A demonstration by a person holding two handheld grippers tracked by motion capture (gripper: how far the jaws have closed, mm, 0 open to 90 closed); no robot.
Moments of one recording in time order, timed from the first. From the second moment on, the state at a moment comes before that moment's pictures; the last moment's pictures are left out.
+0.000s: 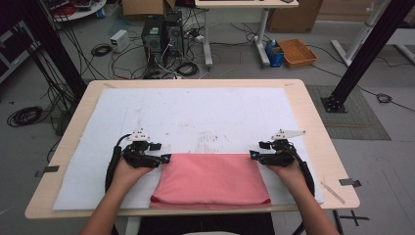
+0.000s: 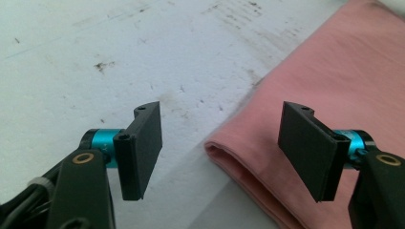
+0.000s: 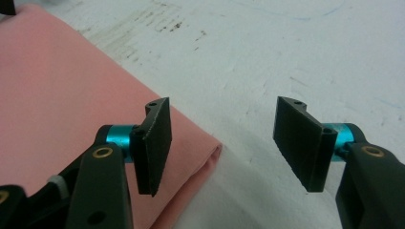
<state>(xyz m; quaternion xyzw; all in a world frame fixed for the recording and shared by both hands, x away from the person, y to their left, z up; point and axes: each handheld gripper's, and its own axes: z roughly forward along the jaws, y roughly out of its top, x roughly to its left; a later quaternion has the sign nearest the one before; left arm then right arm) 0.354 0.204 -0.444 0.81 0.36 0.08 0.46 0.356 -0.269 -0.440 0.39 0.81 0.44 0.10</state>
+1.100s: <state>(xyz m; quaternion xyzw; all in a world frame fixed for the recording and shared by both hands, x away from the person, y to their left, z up) 0.344 0.198 -0.446 0.84 0.32 0.09 0.44 0.350 -0.261 -0.445 0.33 0.84 0.41 0.12</state>
